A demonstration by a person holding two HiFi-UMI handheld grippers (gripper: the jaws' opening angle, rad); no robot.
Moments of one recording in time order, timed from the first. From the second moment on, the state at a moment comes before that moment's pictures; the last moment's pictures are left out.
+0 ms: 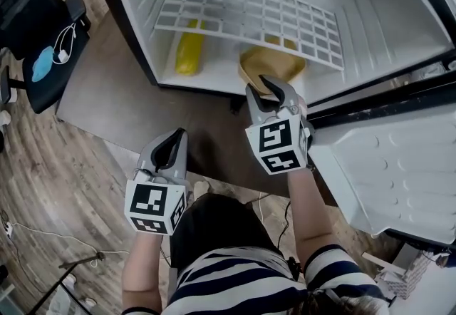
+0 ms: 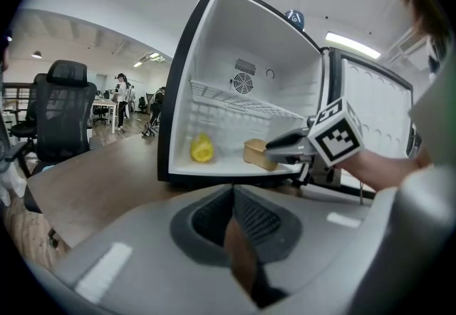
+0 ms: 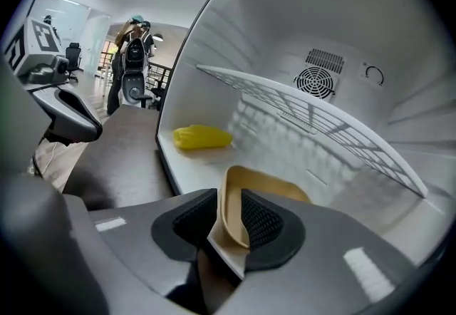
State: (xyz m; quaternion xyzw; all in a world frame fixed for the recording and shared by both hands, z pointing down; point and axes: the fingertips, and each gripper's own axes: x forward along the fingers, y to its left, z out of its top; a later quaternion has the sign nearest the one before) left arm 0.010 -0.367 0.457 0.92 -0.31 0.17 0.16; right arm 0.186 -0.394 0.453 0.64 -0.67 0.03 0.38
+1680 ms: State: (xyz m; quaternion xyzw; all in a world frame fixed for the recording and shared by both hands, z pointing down) left arm -0.023 -0.371 0.414 0.92 -0.34 0.13 0.16; right arm 0.137 -0.339 0.432 0.57 -0.71 0.03 0.40
